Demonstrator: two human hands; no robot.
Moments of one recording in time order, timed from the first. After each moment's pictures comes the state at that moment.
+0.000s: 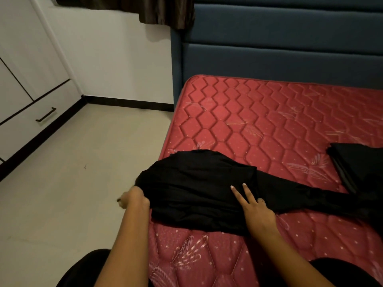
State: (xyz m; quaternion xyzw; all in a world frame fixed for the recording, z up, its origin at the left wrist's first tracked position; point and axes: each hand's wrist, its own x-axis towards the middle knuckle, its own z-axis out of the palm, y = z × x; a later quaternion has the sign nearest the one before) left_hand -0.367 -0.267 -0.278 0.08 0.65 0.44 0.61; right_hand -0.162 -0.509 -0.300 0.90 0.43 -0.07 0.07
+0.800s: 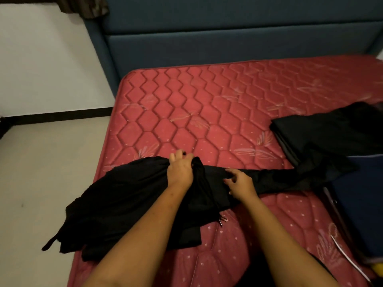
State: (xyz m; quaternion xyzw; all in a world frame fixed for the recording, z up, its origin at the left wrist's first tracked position) left_hand -0.115 -0.363 -0.287 0.94 0.30 0.08 0.16; right_hand -0.026 -0.531 -0.306 0.88 0.15 -0.21 -0.39
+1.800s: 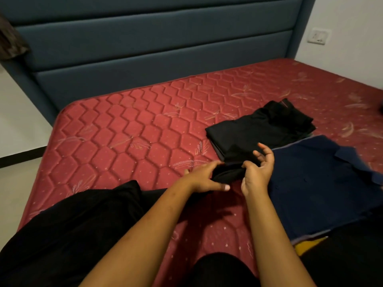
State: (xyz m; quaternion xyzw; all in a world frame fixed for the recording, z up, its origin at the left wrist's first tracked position) left_hand 0.014 -0.550 -0.221 0.94 0.01 -0.18 0.30; right_hand 0.053 -0.686 -0.219 0.55 -0.10 0.11 -0.82
